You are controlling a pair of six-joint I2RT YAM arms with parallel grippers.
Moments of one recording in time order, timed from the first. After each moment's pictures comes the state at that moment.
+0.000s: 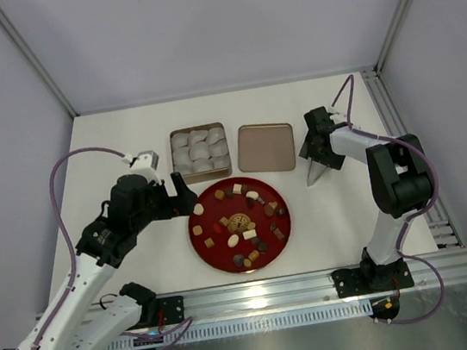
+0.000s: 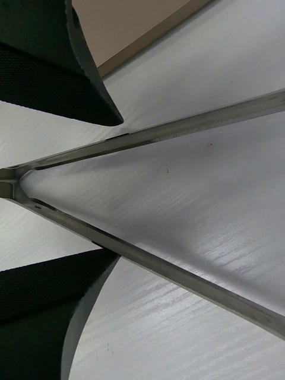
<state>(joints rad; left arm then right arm) -0.54 0.81 0.88 -0.63 -0.06 -0.45 0.20 1.80 1.10 -0.43 0.34 0.71</state>
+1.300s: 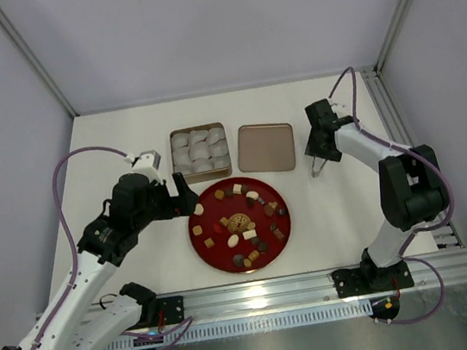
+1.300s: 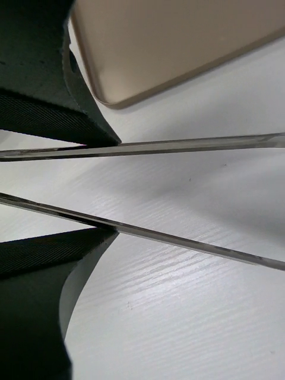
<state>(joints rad) -0.54 0.82 0.88 -0.63 -0.04 -0.45 0.21 1.70 1.15 -0.55 0.34 0.60</state>
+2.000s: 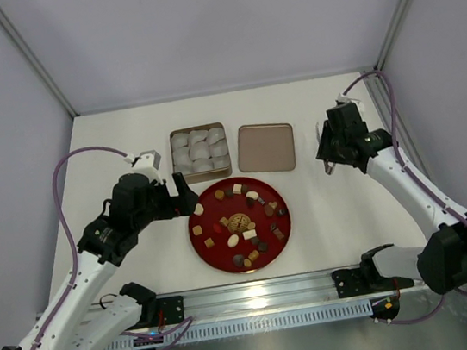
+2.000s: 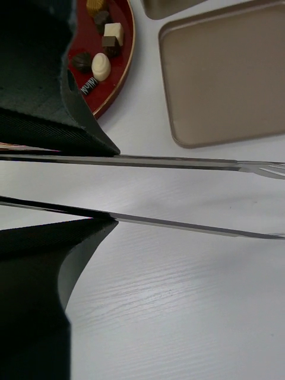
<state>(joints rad) -0.54 0.82 0.88 -0.63 -0.04 -0.45 0.24 1.26 1.05 -0.67 0.23 0.51</state>
